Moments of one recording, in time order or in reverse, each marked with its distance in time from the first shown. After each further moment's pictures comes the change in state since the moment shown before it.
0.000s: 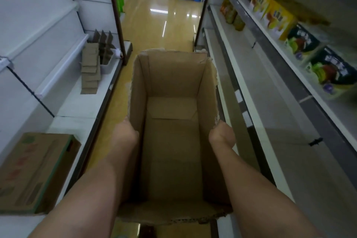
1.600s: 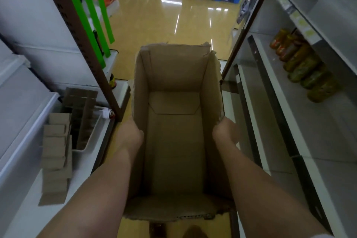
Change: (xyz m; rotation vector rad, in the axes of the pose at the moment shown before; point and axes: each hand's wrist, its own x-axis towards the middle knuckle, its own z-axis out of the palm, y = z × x) left_hand 0.904 0.374 -0.033 -0.016 0.047 -0.014; right_hand 0.762 -0.634 0.084 0.077 -0.111 -0.001
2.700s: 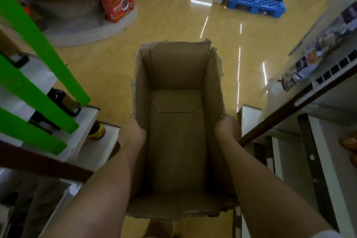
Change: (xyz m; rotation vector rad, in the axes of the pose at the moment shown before) left_hand 0.537 0.292 0.023 0.021 0.024 -0.237; right_hand 0.543 -0.372 0.018 -0.050 -0.106 -0.168
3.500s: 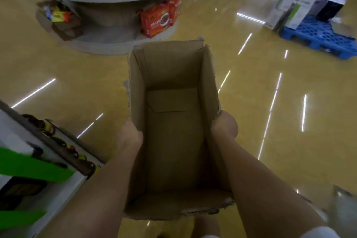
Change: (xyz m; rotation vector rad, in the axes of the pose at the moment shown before) left_hand 0.360 0.140 -0.065 -0.134 0.117 -0.290; right_hand 0.322 -0.342 0.042 -0.100 -0.074 -0.320
